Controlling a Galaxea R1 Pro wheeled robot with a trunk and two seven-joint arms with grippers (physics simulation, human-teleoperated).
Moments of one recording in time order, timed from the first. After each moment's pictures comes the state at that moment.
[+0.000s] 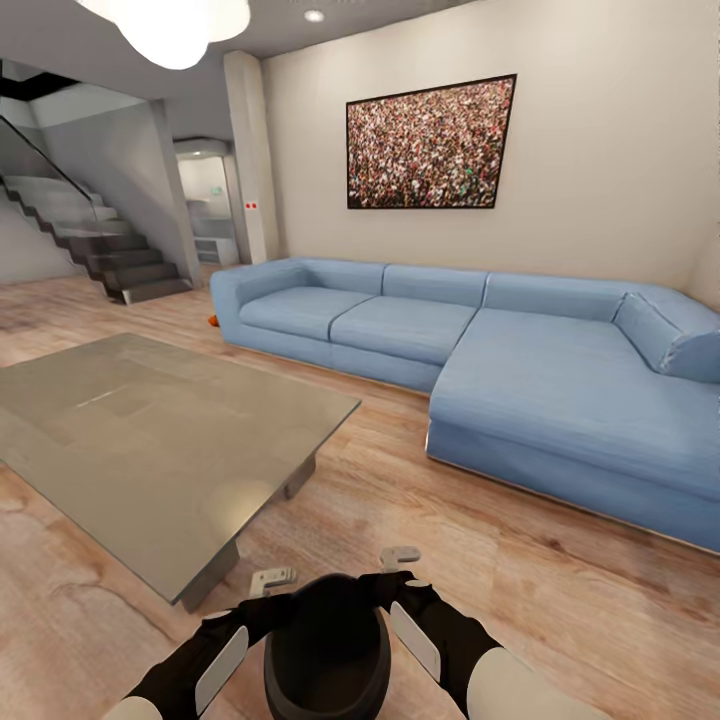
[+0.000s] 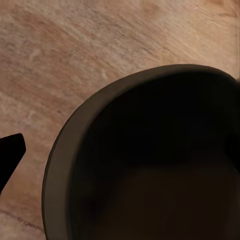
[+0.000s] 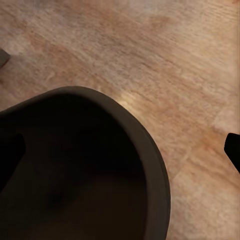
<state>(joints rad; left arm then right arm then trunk) -0.50 0.04 -0.40 -0.57 0.57 0.22 0.01 -0.64 0.17 0.61 -0.47 -0.57 0.23 -0.17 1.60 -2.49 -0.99</state>
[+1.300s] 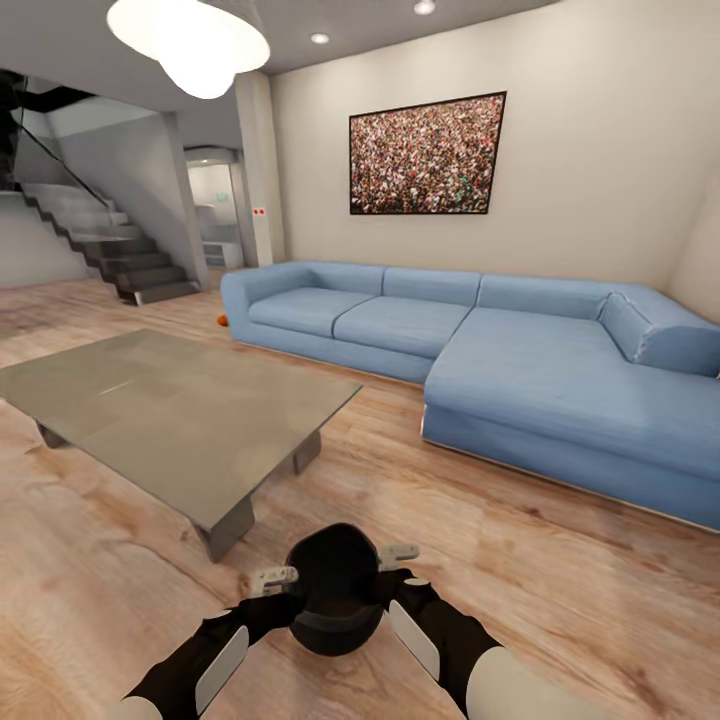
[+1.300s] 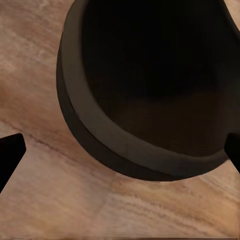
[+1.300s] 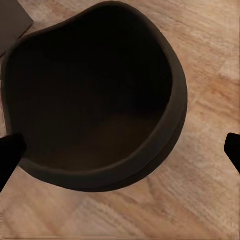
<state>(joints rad) -0.50 0.04 -0.40 -0.57 0.57 0.22 0.01 -0.64 0.17 0.61 -0.48 -0.57 0.23 -0.17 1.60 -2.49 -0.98</state>
